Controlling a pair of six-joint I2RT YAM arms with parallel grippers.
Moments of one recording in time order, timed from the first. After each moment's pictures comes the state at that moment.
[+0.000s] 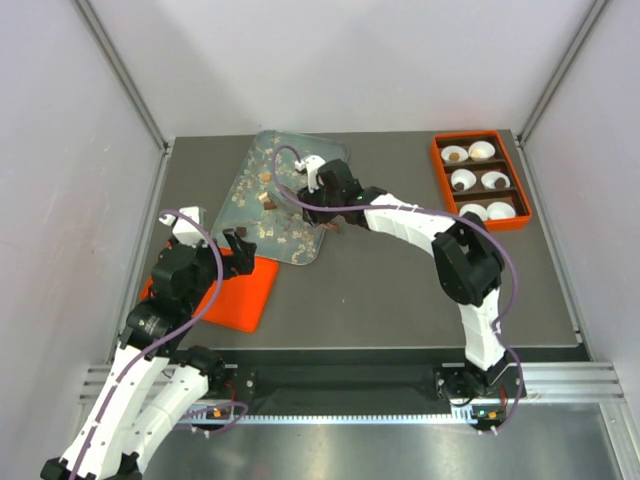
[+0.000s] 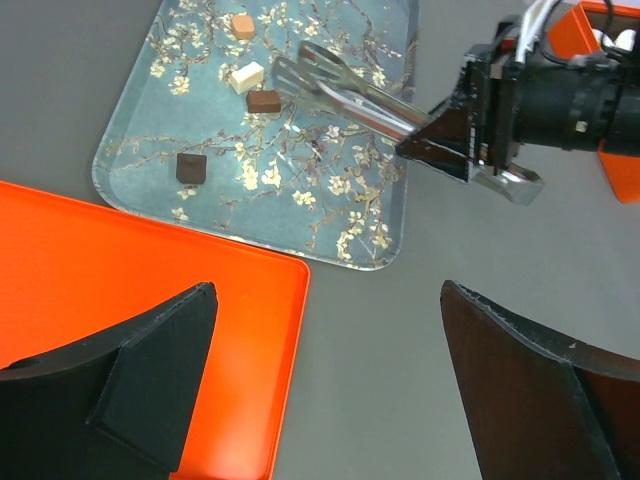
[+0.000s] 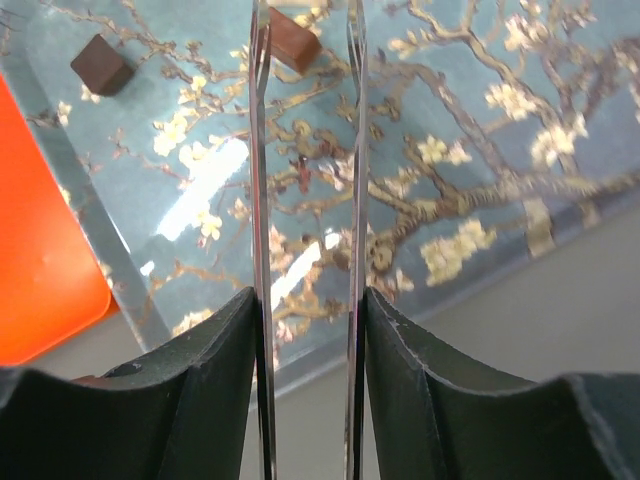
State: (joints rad) left arm -0.38 0.55 0.76 -0.53 -0.15 -0.39; right arm 0.73 2.03 1.58 -0.19 -0.10 0.05
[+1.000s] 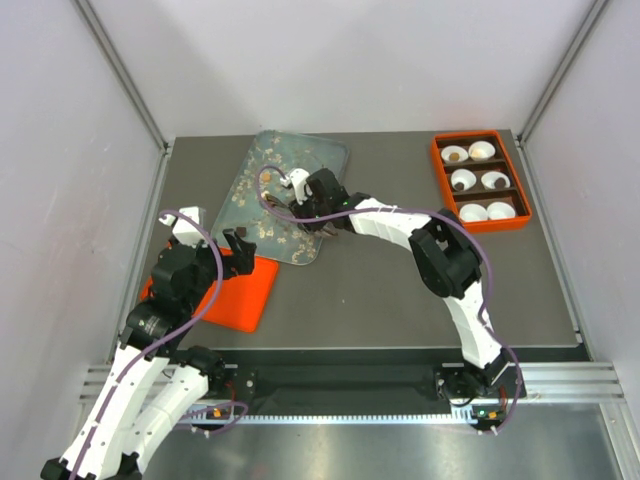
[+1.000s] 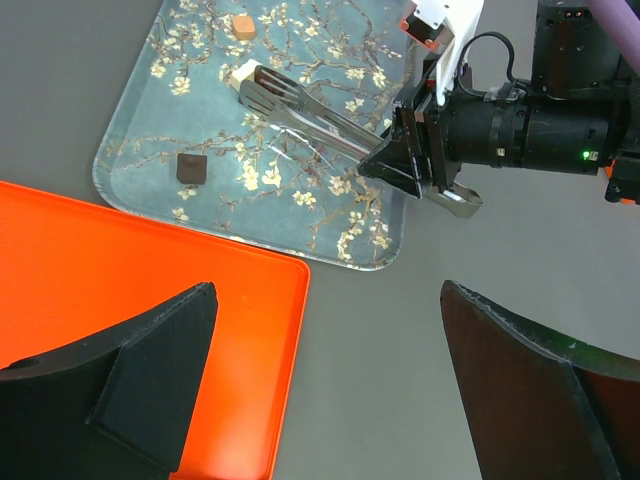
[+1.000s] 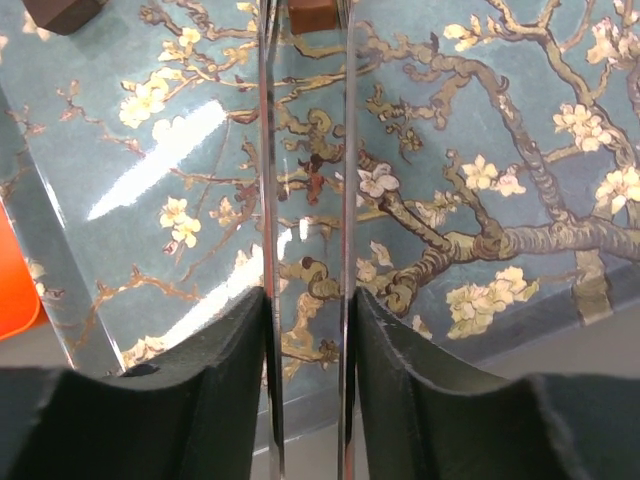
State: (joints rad) left arm -0.38 0.55 0.76 -0.53 -0.15 -0.39; right arm 0.76 2.19 1.67 -0.17 -0.14 -0.10
